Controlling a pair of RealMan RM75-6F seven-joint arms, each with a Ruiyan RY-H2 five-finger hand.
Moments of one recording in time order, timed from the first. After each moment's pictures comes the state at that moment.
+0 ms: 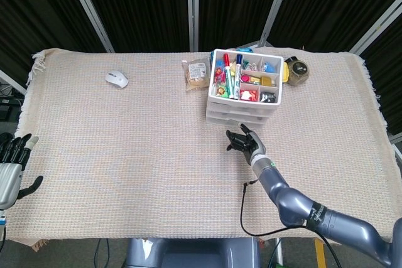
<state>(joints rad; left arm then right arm) -0.12 -1.11 -0.04 -1.61 1.47 1.44 0.11 0.73 -1.57 0.58 -1.60 -0.10 0.72 0.49</state>
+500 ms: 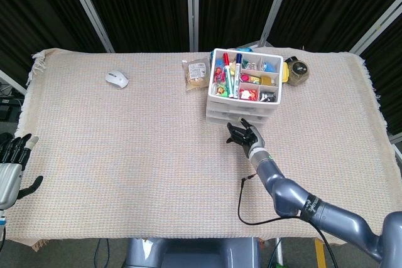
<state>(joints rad) -0.12 -1.11 -0.04 -1.61 1.47 1.44 0.11 0.78 -1.62 0.62 -1.50 -0.04 0.71 0.49</state>
